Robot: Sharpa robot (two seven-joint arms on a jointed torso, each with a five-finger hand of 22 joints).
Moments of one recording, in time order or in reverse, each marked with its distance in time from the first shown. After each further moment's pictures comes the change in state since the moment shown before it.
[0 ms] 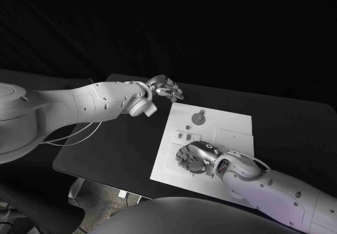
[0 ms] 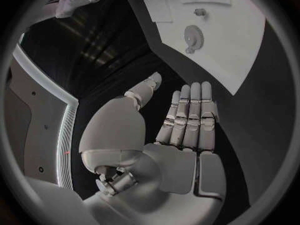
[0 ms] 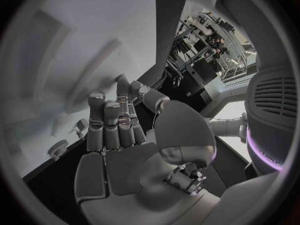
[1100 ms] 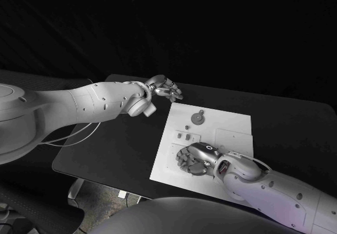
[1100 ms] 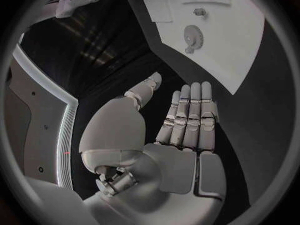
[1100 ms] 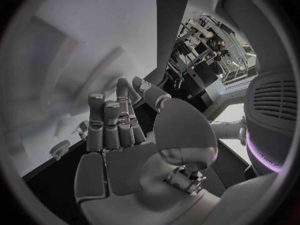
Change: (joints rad) left arm 0.000 -0.001 0.000 -0.002 0.000 0.001 -0.001; left_hand 0.000 0.000 0.000 0.000 0.000 0.000 0.000 0.000 -0.002 0.000 0.000 0.000 -0.001 0.000 0.000 0.000 0.001 0.000 0.000 0.000 0.000 0.000; right arm -0.001 -0.015 -0.005 0.016 -0.023 0.005 -0.018; right_hand 0.026 -0.105 -0.102 -0.005 0.000 -0.112 0.030 -0.060 -0.018 -0.012 0.020 -0.033 0.046 -0.005 0.006 0.004 0.000 0.000 -0.007 -0.005 0.004 -0.001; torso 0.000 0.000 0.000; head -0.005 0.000
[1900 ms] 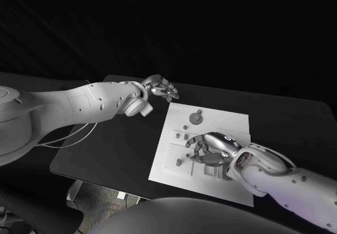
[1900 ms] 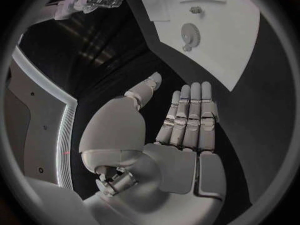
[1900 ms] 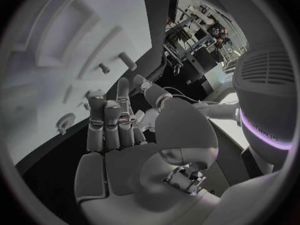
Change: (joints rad) left arm 0.000 -0.006 0.000 -0.012 0.000 0.001 -0.002; left_hand 0.000 0.000 0.000 0.000 0.000 0.000 0.000 0.000 -0.001 0.000 0.000 -0.004 -0.001 0.000 0.000 -0.004 0.002 0.000 0.000 0.000 0.000 0.002; right arm 0.071 -0.176 0.044 0.162 0.155 -0.029 0.036; right_hand 0.002 -0.015 -0.024 0.001 0.000 -0.056 -0.008 -0.022 -0.015 0.009 -0.010 0.045 0.106 0.013 -0.003 0.004 -0.003 0.000 0.011 -0.007 0.000 -0.005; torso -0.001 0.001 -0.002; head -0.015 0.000
